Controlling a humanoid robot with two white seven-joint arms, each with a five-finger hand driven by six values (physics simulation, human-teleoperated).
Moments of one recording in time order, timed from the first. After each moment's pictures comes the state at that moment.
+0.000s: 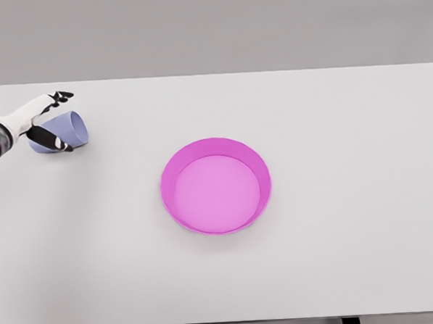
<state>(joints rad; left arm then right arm) -0.75 0.88 -0.89 -1.44 0.20 0.42 -0.15 0.05 0.00 -0.01 0.02 -0.07 0.01 0.09</state>
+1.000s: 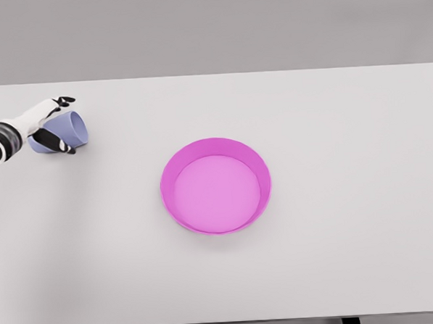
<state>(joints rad) -0.77 0.81 -0.92 -1.33 0.16 0.42 -0.15 0.05 0.00 -0.01 0.02 -0.07 0.01 0.09</state>
